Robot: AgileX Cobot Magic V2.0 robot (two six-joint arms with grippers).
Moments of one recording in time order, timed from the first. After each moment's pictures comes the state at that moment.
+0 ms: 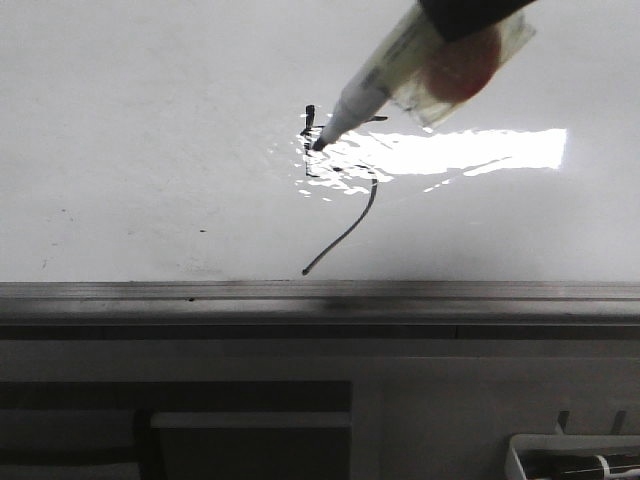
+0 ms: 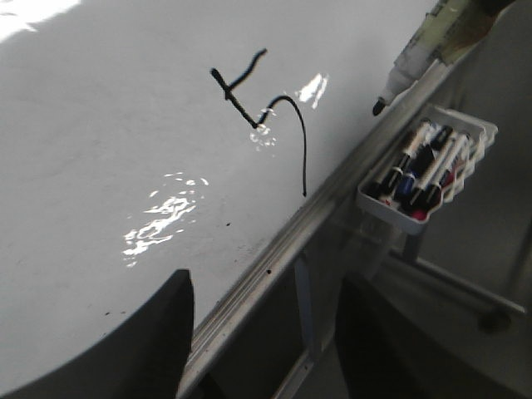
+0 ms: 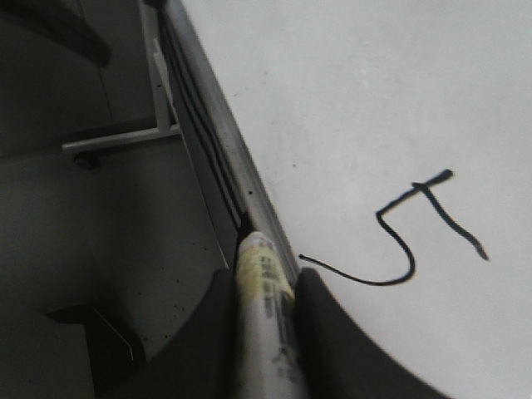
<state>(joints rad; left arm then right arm) -0.48 0.73 -0.51 -0.87 0.54 1.12 0.63 1.01 -0.85 0.58 0.63 -0.97</state>
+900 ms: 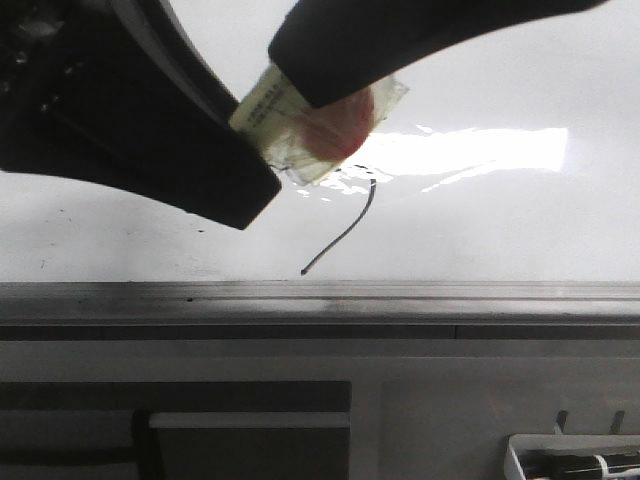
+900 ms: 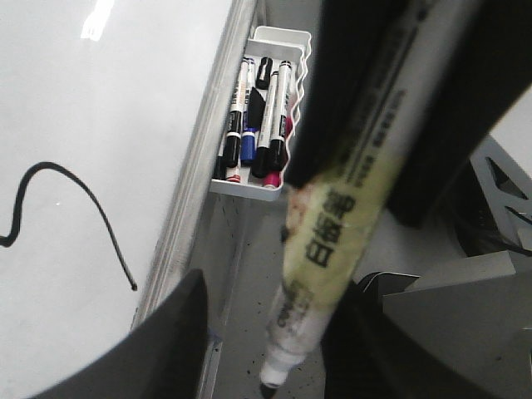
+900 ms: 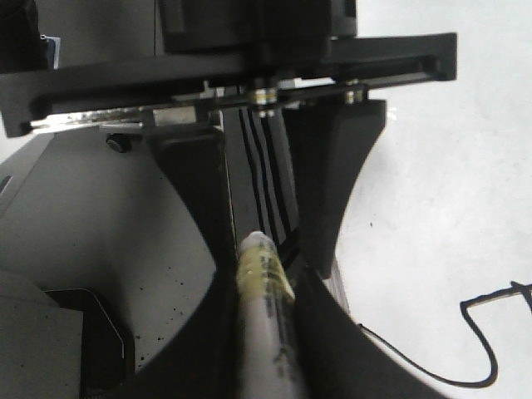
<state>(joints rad) -0.66 1.22 -0.83 -0.90 0.75 1.32 0.81 1.08 -0.85 0.57 0.54 -1.06</state>
